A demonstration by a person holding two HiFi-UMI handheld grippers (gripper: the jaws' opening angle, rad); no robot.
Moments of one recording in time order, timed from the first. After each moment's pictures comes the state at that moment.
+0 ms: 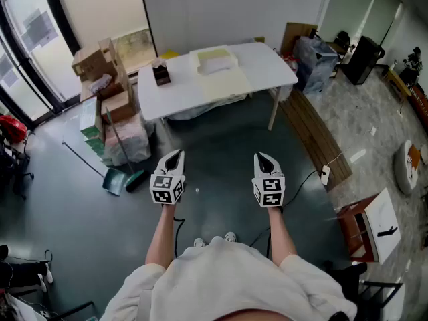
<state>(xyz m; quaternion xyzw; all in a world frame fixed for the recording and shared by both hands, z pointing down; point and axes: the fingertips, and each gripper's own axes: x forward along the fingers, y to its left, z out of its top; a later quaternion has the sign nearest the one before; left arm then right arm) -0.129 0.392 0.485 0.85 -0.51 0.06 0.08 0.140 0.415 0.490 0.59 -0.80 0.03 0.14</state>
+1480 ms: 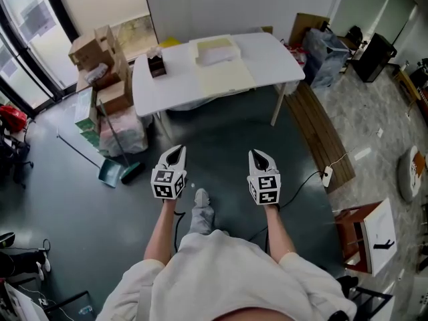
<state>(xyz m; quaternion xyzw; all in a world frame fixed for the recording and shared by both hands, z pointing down) -0.076 0.320 0.528 0.84 -0.53 0.08 0.11 0.165 0.339 0.532 0.54 -0.82 0.04 0.15</state>
